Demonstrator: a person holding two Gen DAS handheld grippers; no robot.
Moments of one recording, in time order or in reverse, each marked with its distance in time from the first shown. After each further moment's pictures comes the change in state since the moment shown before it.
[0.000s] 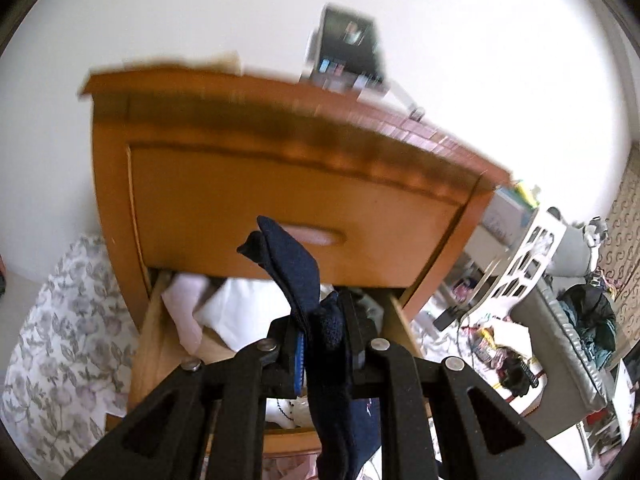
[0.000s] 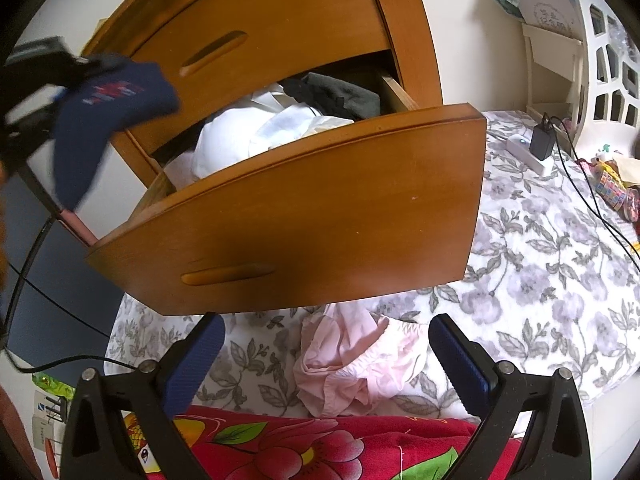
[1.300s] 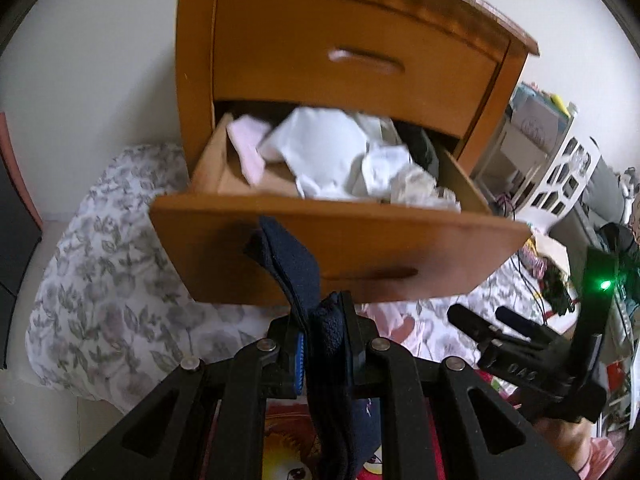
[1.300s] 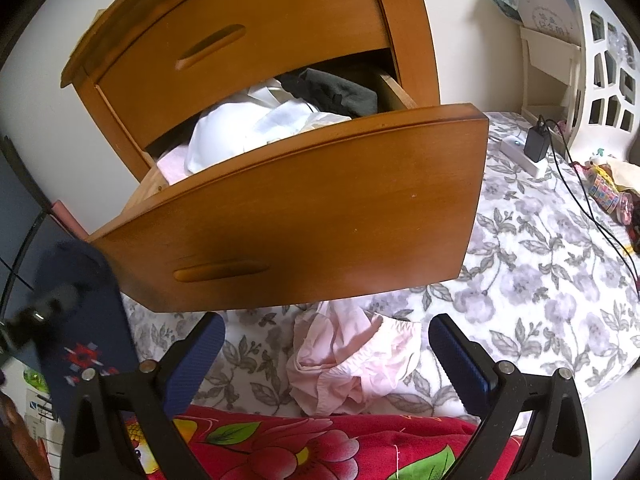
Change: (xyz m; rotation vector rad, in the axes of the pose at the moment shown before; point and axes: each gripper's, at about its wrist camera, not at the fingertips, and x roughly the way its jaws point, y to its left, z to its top) left arm -0.010 0.044 -0.143 -0.003 0.307 0.155; right arm 0.004 0.002 0.000 -0.013 0.011 -0.039
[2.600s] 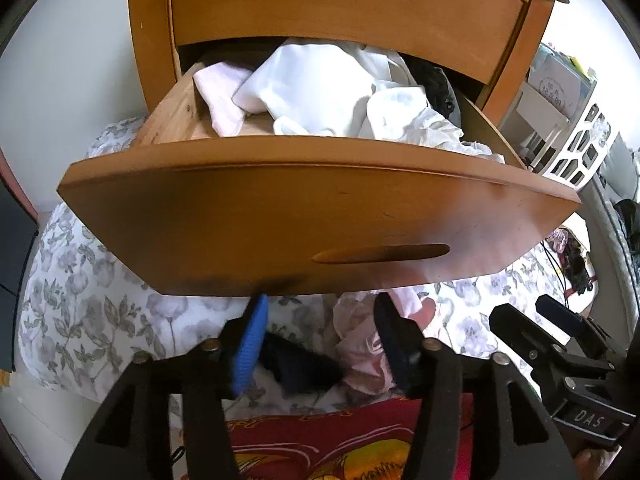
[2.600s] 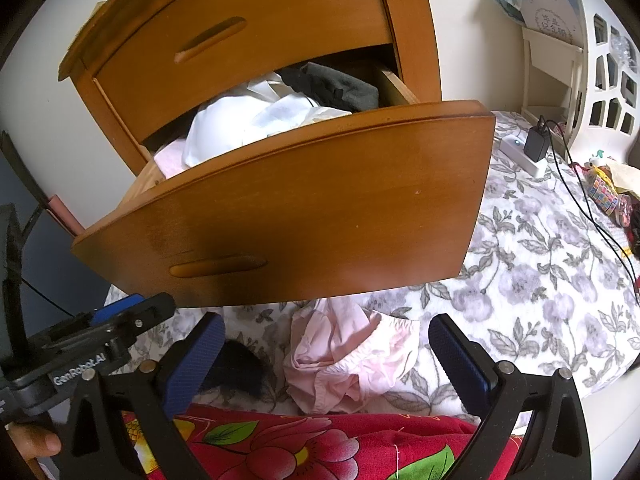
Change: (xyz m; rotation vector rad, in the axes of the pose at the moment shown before) left arm 0.067 -0.008 0.000 0.033 0.124 0.035; right arm 0.003 0.001 -0.002 -0.014 0.012 -0.011
